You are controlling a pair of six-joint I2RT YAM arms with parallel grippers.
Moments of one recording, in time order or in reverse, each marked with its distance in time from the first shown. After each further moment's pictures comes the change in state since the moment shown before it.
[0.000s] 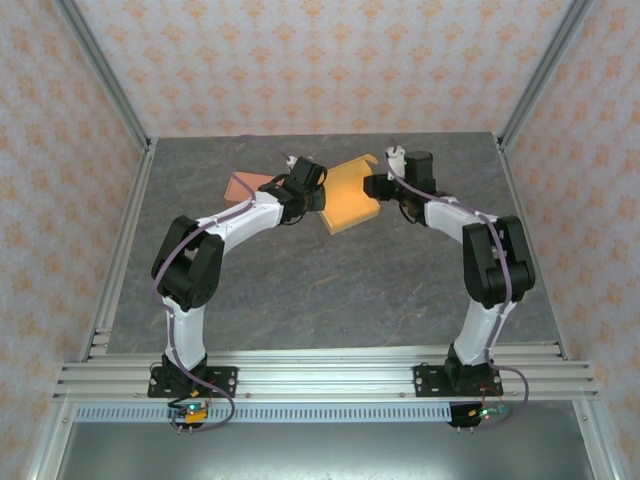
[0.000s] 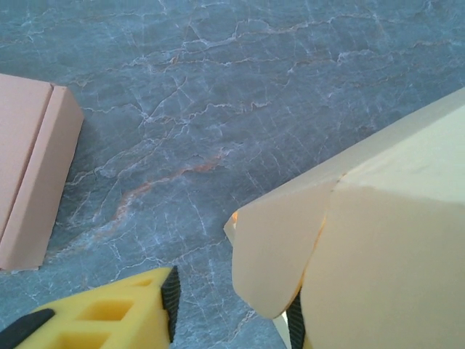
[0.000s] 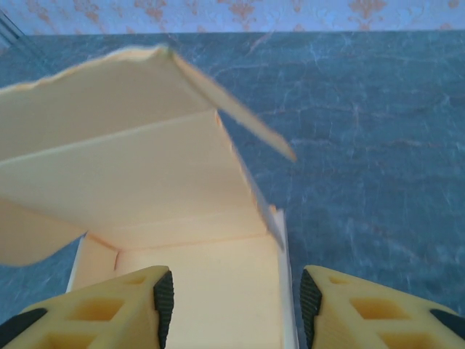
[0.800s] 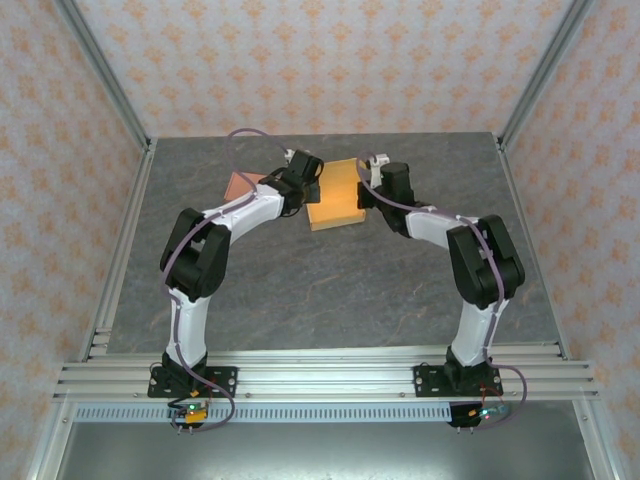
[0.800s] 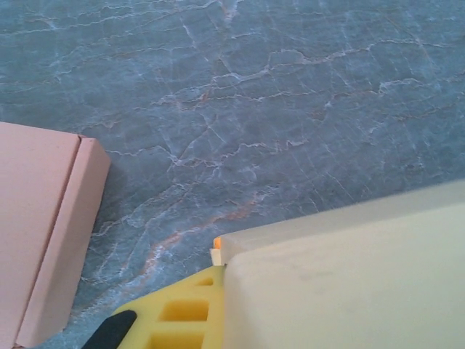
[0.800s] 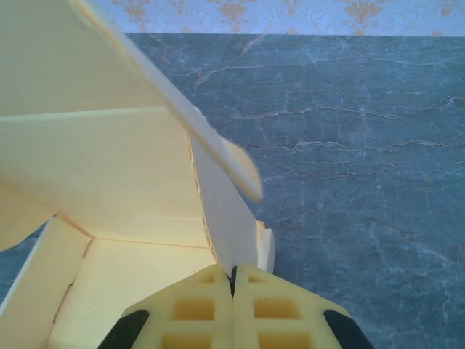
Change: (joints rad) left arm 0.048 0.089 0.086 0.006 -0.026 0.048; right arm 0.143 -0.009 -0.092 0.131 0.261 0.056
